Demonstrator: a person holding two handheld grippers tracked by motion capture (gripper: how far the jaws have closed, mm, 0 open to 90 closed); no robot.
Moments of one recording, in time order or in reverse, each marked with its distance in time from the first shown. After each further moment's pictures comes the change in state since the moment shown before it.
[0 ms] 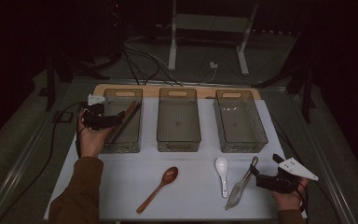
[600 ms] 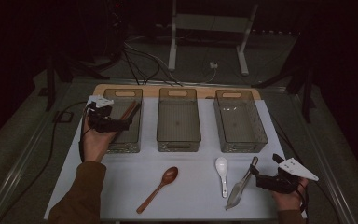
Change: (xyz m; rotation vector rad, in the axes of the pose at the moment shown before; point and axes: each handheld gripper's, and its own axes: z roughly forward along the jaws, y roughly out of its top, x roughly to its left) left arm -0.030 0.006 -0.014 0.023 -0.074 0.098; right arm 0.001 0.001 -0.001 -0.005 0.001 -0.004
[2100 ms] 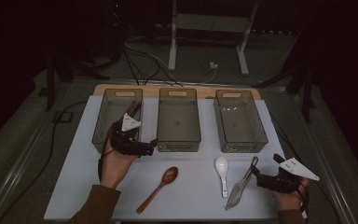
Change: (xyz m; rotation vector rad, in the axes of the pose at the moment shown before) left arm -0.096 -0.021 -0.022 0.028 -0.135 0.106; right arm -0.003 -0.001 0.000 0.000 -0.005 0.011
